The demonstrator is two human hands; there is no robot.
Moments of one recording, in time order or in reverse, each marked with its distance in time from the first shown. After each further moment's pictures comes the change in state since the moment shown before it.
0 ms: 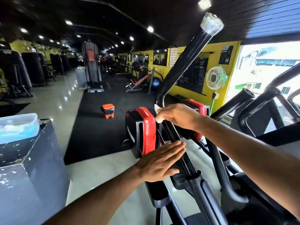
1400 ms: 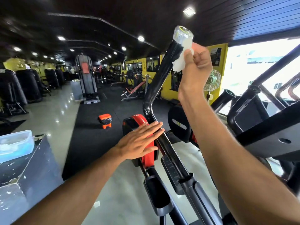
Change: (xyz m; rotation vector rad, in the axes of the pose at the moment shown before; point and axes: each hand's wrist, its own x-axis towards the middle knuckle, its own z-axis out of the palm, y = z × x) left_hand 0.022 -0.095 -0.036 0.156 -0.072 -0.004; right_hand 0.042 -0.037 -0.123 0.986 1.558 0.522
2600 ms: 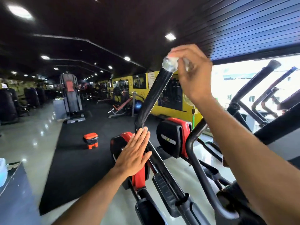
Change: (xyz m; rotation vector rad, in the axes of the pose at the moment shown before) left_hand 0.027 0.001 0.010 -0.106 0.111 -0.318; right_hand 0.049 -0.056 -0.014 -0.606 -0.470 -0.811
